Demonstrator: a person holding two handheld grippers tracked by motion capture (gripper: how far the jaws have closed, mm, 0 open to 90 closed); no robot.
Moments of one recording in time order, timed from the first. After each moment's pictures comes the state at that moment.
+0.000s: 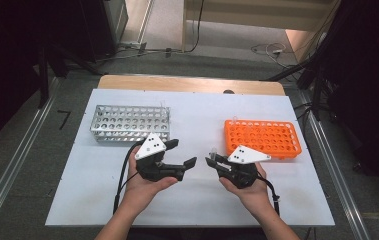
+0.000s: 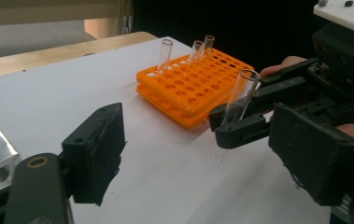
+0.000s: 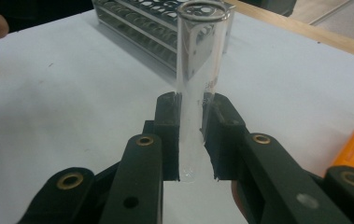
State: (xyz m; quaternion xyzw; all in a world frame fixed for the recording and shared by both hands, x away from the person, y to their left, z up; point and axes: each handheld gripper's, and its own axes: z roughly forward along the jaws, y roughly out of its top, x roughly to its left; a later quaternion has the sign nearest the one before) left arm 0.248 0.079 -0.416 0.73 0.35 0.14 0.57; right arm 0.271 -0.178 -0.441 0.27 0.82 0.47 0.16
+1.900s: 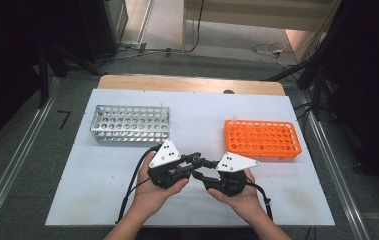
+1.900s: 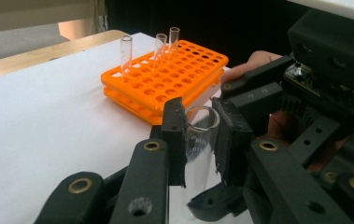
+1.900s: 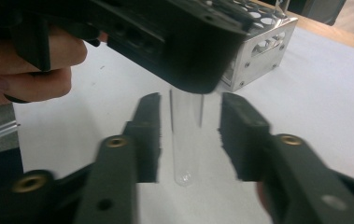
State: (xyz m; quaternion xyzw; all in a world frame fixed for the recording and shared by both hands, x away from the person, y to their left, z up) left arm 0.240 0.056 -0.419 0.75 0.30 0.13 0.57; right arm 0.254 -0.154 -0.441 0.23 0.83 0.49 0.12
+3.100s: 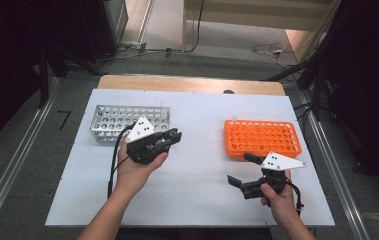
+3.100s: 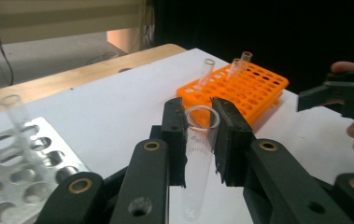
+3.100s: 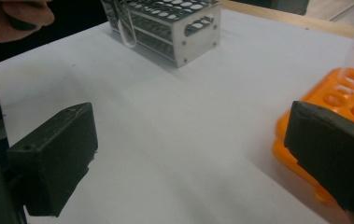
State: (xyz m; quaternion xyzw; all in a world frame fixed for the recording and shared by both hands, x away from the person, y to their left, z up) left arm 0.280 0.111 -0.400 0.72 0.36 0.19 0.56; right arm 0.263 -0.253 -0.445 0.28 0.80 0.51 0.12
